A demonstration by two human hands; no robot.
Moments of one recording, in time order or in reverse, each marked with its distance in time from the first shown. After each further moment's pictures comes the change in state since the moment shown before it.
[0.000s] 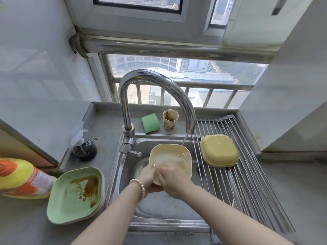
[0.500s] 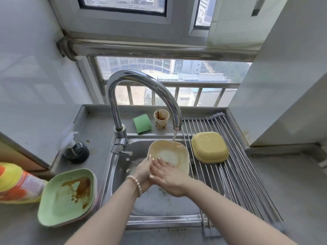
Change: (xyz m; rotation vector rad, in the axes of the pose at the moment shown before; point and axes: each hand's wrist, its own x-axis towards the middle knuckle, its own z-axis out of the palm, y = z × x) left_hand 0.008 0.002 0.017 -0.282 -0.115 0.044; right_hand -0.014 0.018 -0.009 0.027 -0.261 -0.042
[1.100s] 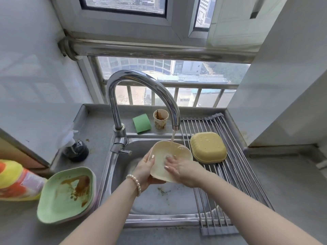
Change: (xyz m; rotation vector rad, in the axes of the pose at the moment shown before) left_hand -0.008 0.001 0.005 0.104 -0.083 0.056; right_hand -0.022 0.033 -0.026 -0.175 -0.037 0.125
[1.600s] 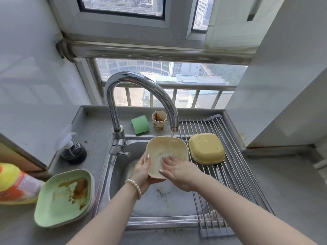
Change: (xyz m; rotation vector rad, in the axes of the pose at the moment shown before) left_hand 0.001 -0.006 -0.001 -0.137 0.030 0.114; right_hand -0.001 -0.013 -0.002 -0.141 0.056 0.006
